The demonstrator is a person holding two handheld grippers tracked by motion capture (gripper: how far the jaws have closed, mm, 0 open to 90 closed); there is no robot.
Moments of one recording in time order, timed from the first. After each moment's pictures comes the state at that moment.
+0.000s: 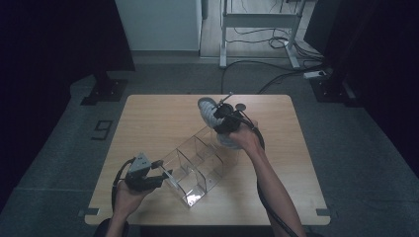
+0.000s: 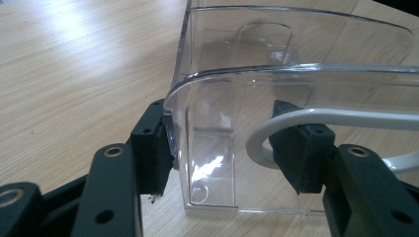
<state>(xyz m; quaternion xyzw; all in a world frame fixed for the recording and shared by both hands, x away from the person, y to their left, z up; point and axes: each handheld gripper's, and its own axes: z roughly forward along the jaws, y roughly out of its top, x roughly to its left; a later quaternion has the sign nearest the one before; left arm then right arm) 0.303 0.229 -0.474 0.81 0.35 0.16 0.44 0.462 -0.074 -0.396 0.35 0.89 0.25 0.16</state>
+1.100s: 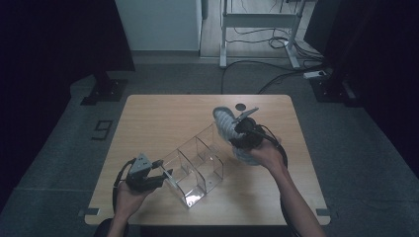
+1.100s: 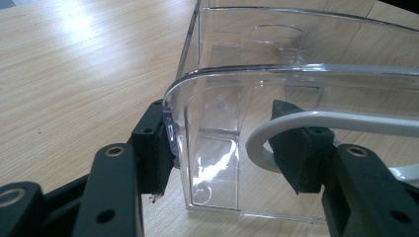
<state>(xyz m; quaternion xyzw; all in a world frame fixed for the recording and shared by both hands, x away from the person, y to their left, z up) 0.301 0.227 -0.475 0.81 0.35 0.17 0.44 0.403 -0.133 -0.395 0.36 0.88 0.28 0.15</state>
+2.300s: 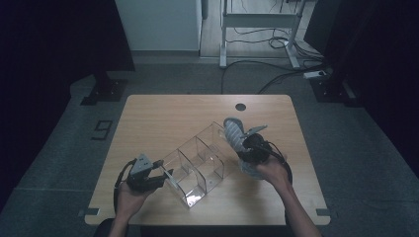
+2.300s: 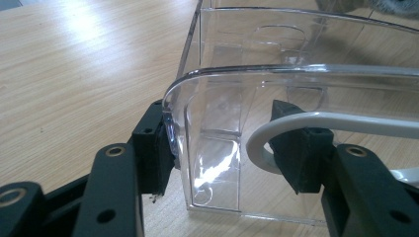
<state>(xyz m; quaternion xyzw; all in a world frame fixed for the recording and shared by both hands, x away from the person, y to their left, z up) 0.299 0.224 -0.476 0.81 0.36 0.18 0.44 0.379 -0.155 -0.439 0.39 0.86 0.29 0.14</state>
